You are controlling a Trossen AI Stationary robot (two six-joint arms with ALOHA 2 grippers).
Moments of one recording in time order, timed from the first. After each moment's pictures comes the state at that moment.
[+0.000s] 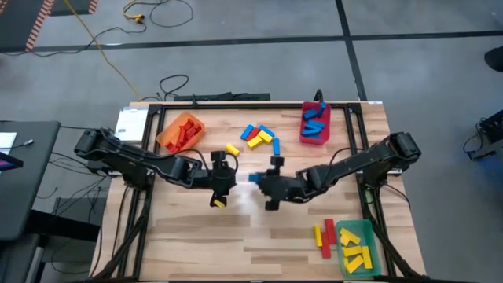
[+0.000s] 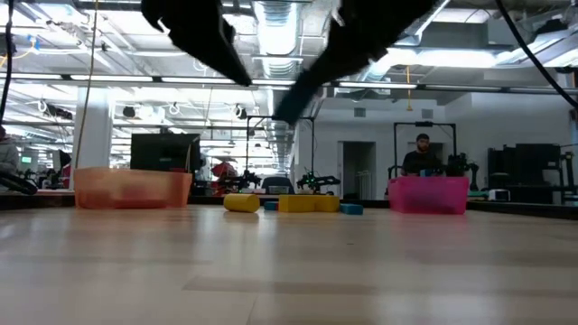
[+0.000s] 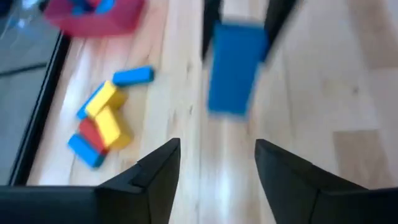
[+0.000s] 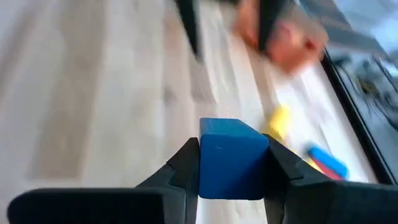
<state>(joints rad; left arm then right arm) -0.25 1.45 1.12 -0.48 -0.45 0.01 0.29 1.67 1.15 -0.18 0.54 0.00</state>
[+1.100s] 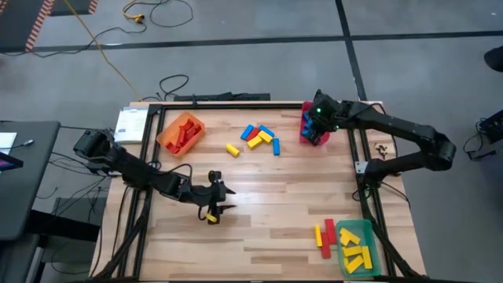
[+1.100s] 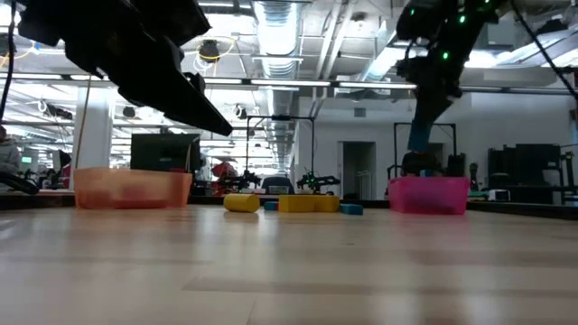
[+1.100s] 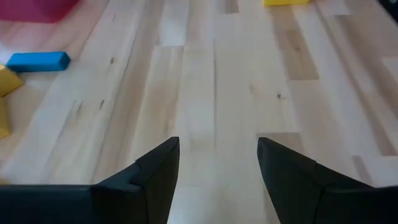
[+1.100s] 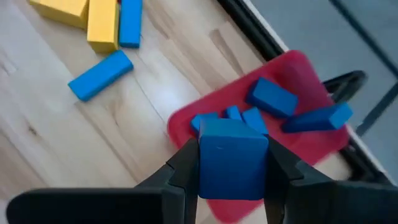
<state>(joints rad) -0.37 1.44 0.66 0.21 -0.37 -0.17 -0.51 1.22 1.02 -0.85 0.26 0.07</state>
